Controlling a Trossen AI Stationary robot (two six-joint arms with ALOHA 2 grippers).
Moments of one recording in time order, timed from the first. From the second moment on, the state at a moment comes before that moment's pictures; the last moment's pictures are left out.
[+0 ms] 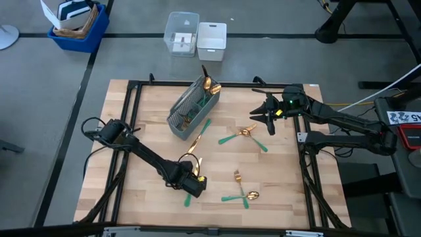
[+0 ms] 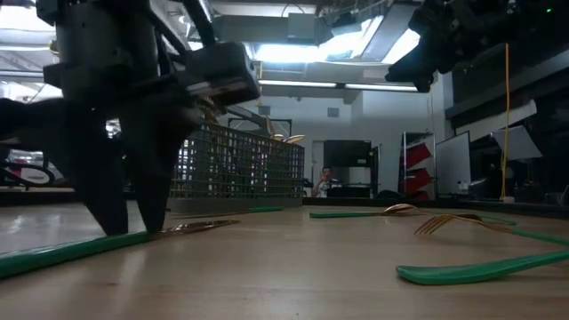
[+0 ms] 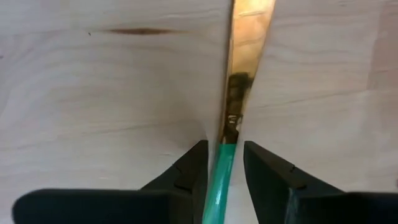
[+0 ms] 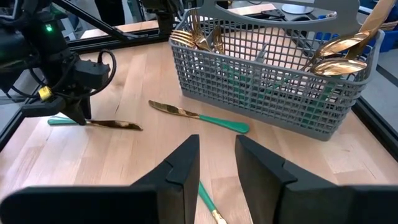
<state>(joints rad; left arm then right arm) -0.49 1.96 1.26 -0.61 -0.12 -1.96 -0.45 0.88 0.68 -0.23 -0.41 -0.08</state>
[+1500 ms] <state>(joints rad) -0.38 1.97 1.25 -0.75 0.03 -1.67 -0.45 0.88 0.68 -0.23 -0.41 -0.08</state>
